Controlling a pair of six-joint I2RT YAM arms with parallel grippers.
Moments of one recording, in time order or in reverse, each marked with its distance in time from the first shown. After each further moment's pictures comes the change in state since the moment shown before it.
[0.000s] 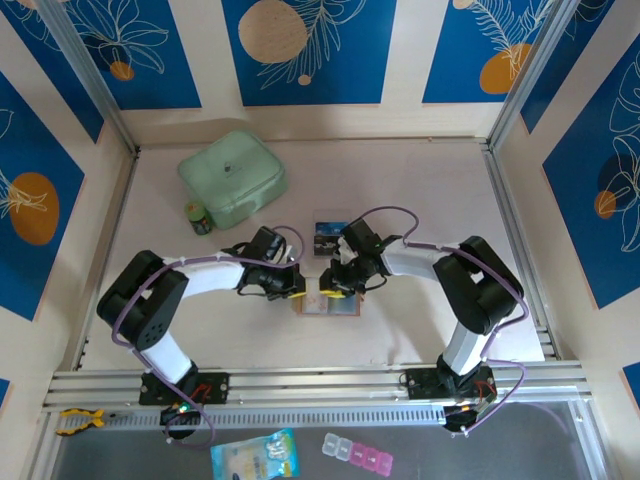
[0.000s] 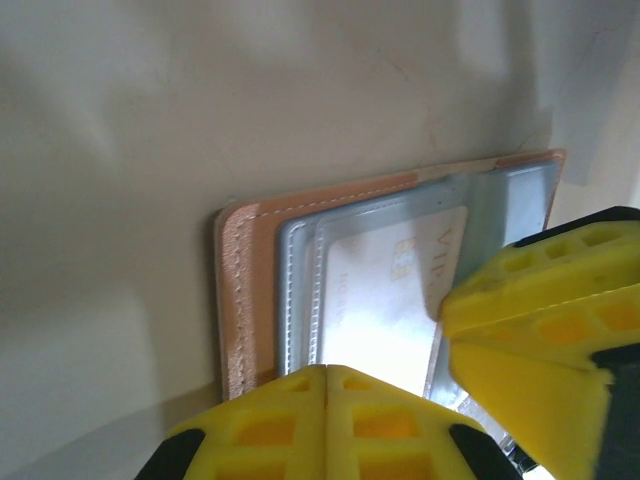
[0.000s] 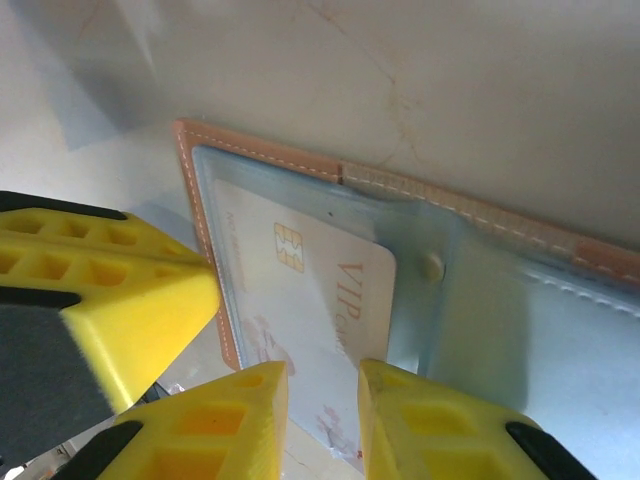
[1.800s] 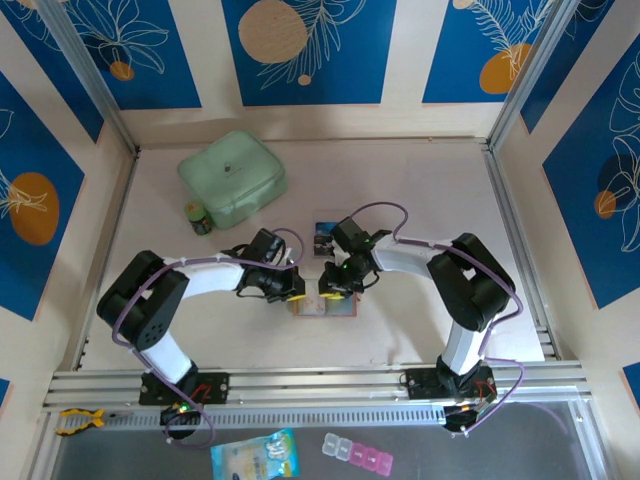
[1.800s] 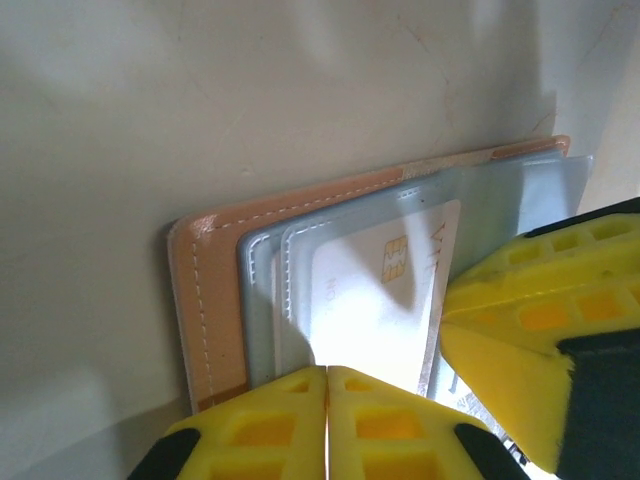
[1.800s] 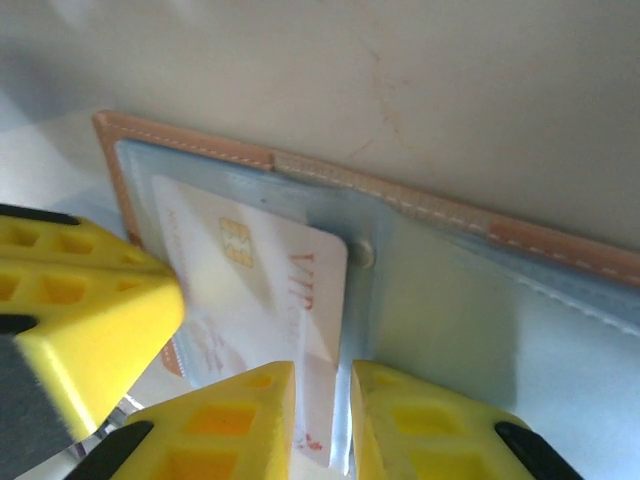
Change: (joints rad) left arm 0.000 0.000 -0.021 0.003 0.014 0.006; right arm 0.045 0.031 0.099 -0.164 0.104 -0.056
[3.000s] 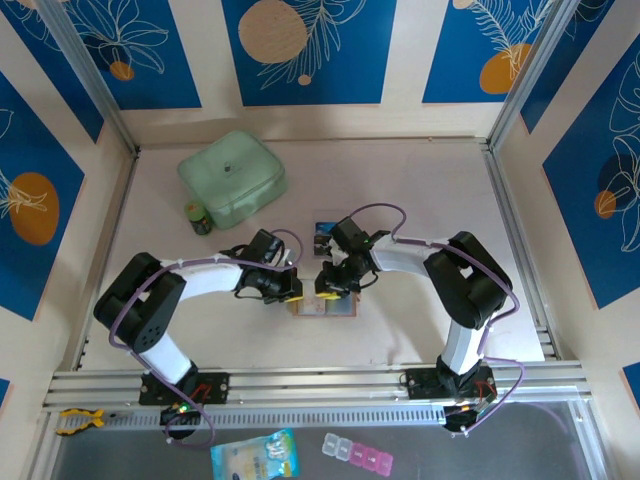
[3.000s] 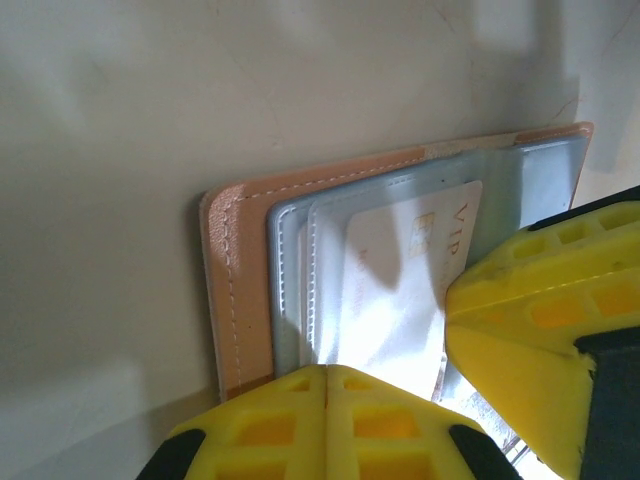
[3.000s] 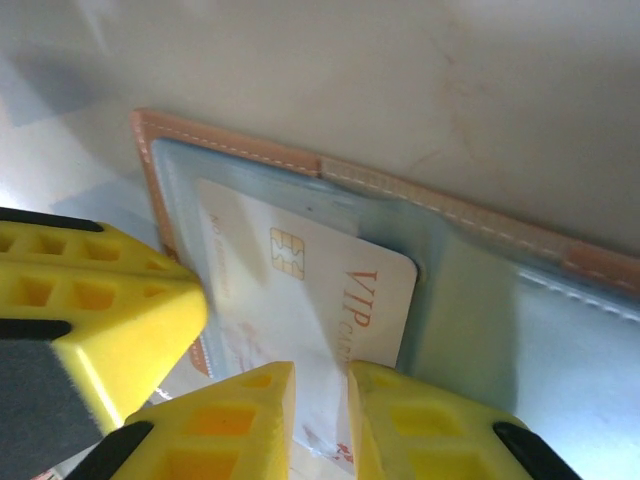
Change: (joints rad) left arm 0.000 -0.019 -0.004 -0.045 -0.023 0.024; right arm 0.000 0.029 -0.002 0.038 -0.054 0.010
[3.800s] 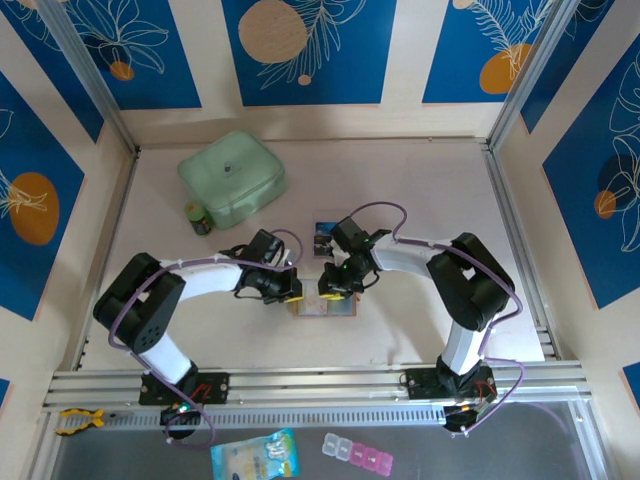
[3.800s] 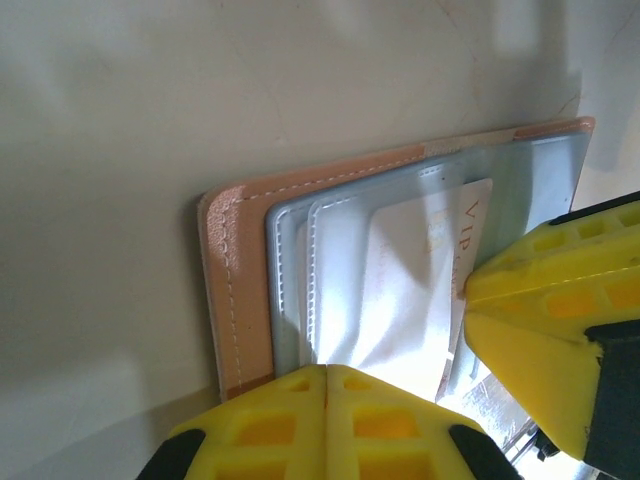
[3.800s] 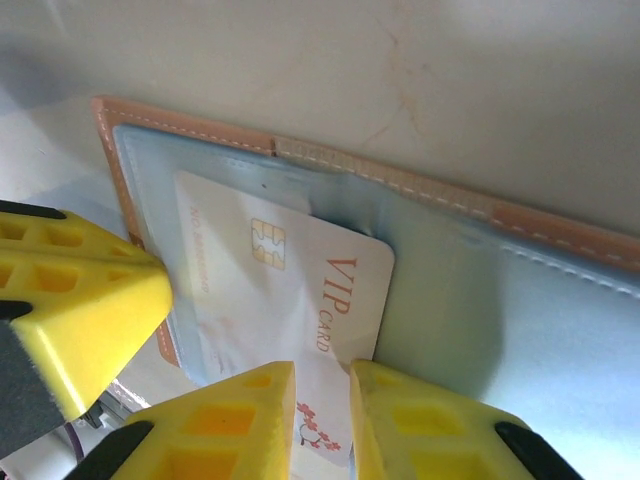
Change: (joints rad) left arm 0.000 -0.007 0.001 -0.013 0.000 0.000; right arm 0.000 -0.021 0.008 -0.057 0.046 -0.040
